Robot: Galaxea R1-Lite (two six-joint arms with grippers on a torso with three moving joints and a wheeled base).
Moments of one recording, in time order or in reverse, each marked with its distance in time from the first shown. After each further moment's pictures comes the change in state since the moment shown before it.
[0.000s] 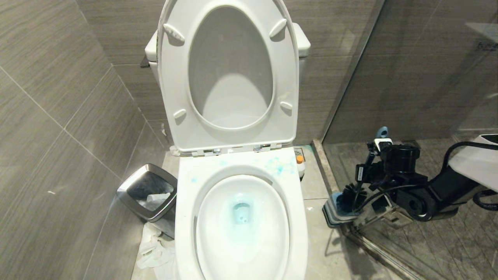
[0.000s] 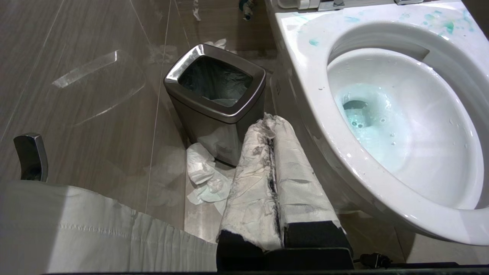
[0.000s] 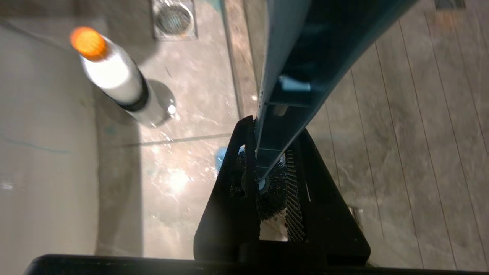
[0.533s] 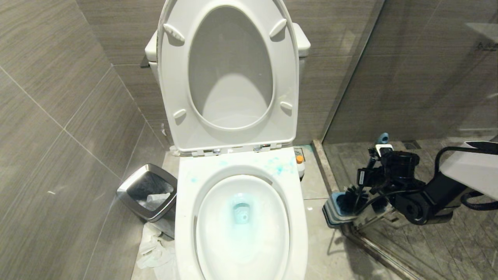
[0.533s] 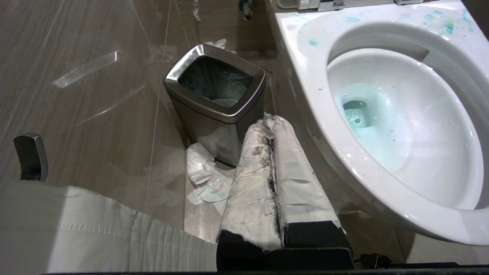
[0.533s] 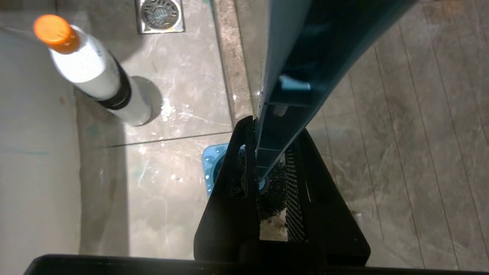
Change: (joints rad) left arm 0.000 0.000 0.000 0.000 0.000 0.000; right arm -0.037 0.083 -0.010 -0.080 0.021 -0.011
